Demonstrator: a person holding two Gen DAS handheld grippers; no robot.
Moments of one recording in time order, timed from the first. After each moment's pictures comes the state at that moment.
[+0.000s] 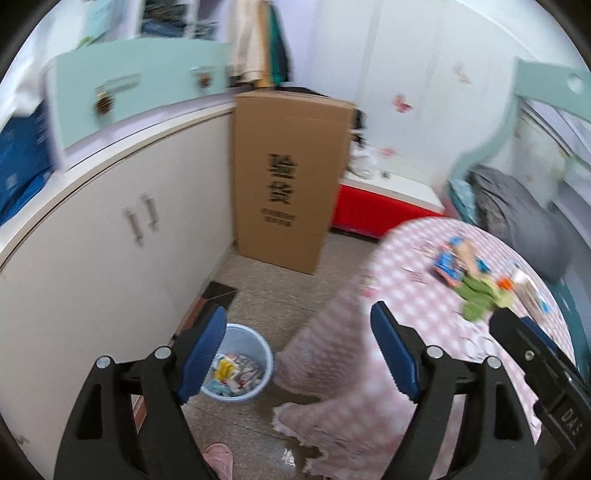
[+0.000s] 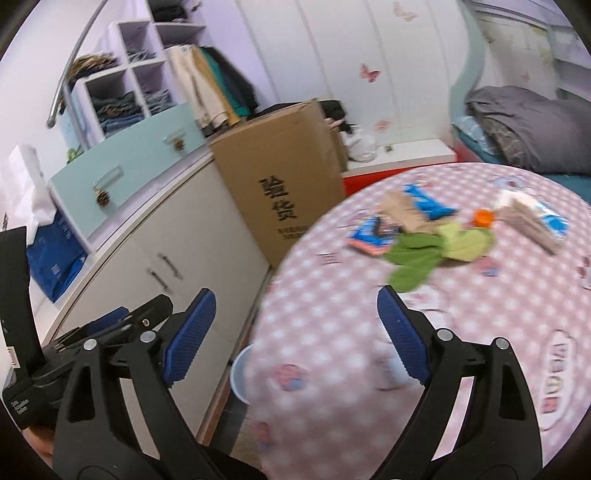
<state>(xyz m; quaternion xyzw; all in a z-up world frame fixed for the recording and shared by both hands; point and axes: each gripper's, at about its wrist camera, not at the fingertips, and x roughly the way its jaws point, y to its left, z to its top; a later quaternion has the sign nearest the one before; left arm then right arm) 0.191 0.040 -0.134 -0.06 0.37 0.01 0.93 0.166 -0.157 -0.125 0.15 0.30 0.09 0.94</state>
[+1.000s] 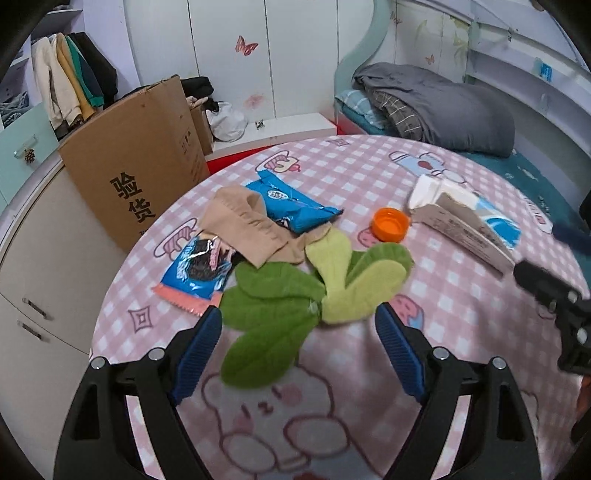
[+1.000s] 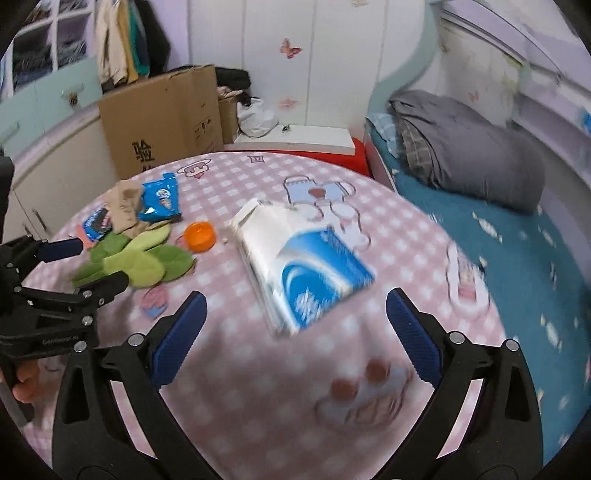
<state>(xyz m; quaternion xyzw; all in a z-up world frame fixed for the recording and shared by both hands) 0.298 -0.222 -0.201 0.12 0.42 -0.14 0.89 0.232 -0.391 -0.169 0.00 0.38 -0.03 0.92</state>
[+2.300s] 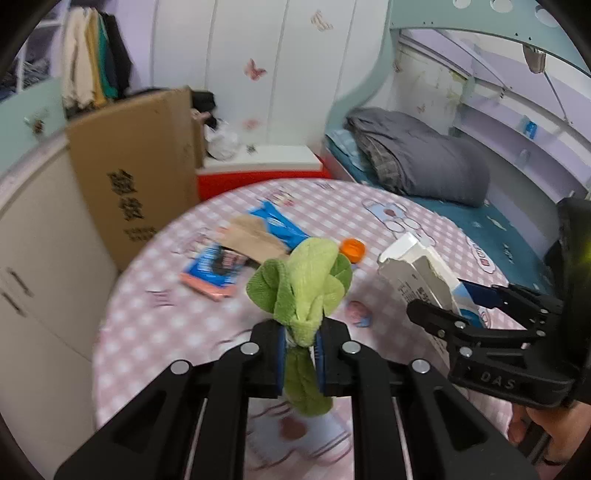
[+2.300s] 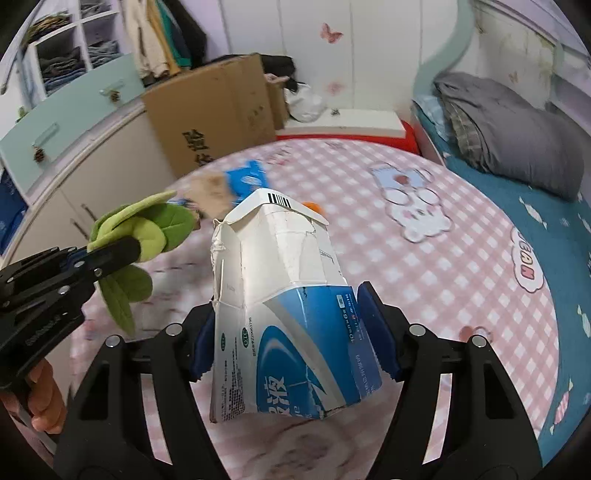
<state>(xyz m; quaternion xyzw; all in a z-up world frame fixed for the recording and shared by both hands) 0.241 -0.175 -0.145 0.02 0.37 -0.17 0.91 0.212 -0.323 -0.146 0.05 0.41 0.05 0.91</state>
